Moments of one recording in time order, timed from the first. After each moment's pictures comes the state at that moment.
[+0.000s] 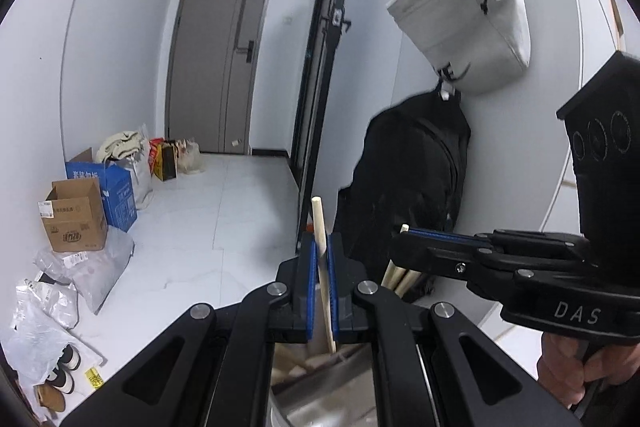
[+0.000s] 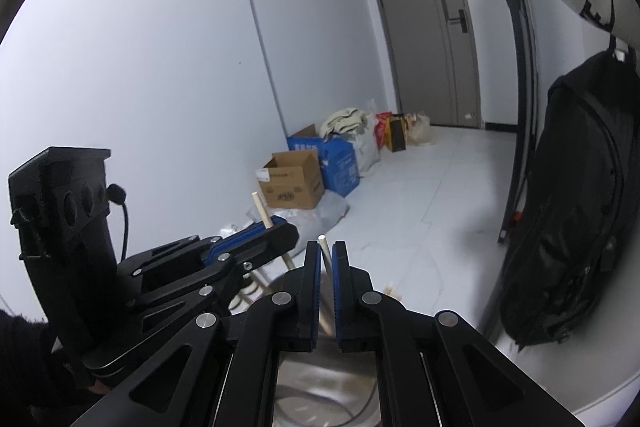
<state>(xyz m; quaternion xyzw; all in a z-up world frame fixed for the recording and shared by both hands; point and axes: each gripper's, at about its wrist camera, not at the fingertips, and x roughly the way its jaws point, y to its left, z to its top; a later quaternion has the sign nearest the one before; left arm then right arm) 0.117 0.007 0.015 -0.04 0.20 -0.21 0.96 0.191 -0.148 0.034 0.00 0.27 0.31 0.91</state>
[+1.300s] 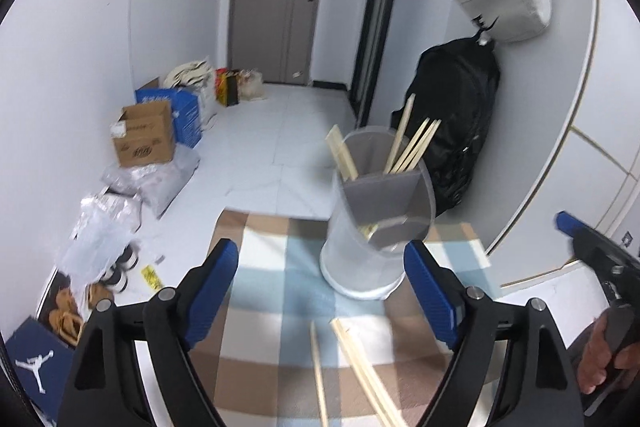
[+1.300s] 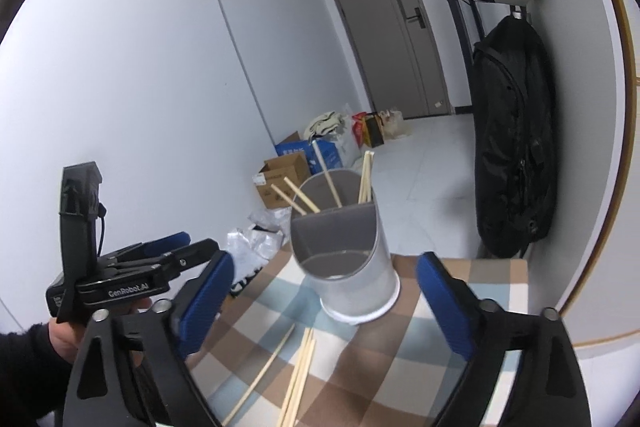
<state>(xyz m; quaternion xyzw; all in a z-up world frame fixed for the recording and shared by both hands) 0.021 0.041 -0.006 -0.05 0.33 -0.09 0.94 0.026 -0.212 0.010 0.07 0.26 0.26 0.93</state>
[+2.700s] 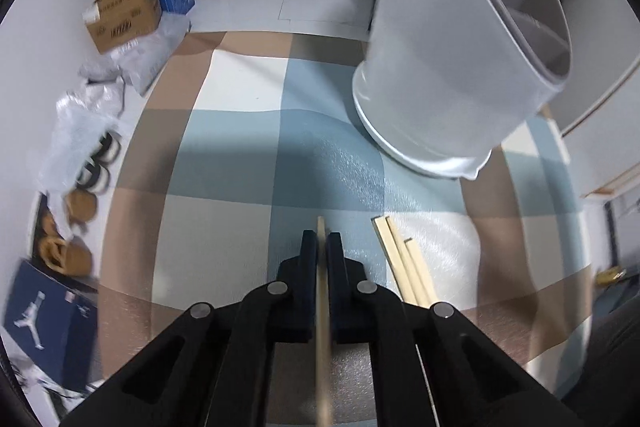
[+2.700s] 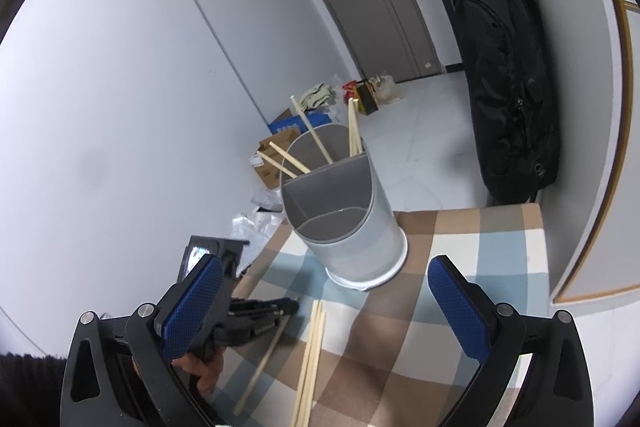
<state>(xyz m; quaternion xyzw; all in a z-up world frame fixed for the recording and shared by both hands) 0.076 0.033 -0.129 -0.05 0.55 -0.08 0.83 0.037 -0.208 -0.016 0.12 0.32 0.26 0.90</state>
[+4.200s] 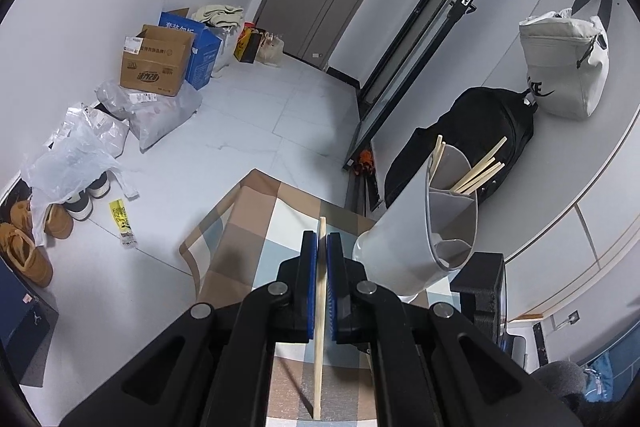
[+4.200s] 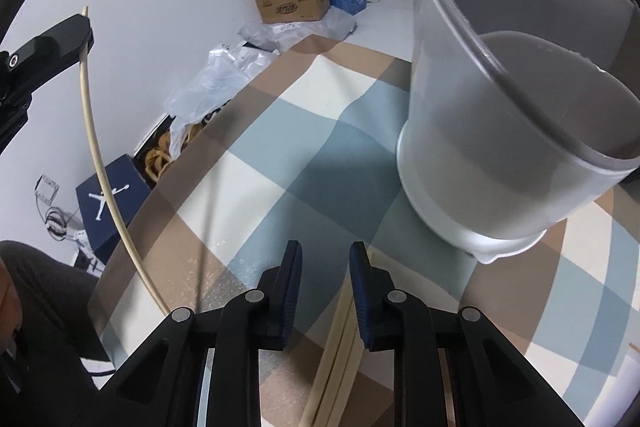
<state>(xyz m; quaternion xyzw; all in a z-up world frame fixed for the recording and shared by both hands) 0.045 0.127 -0.047 -0.22 0.35 -0.10 0.90 0.115 -0.043 -0.151 -0.09 0.53 0.26 0.80</state>
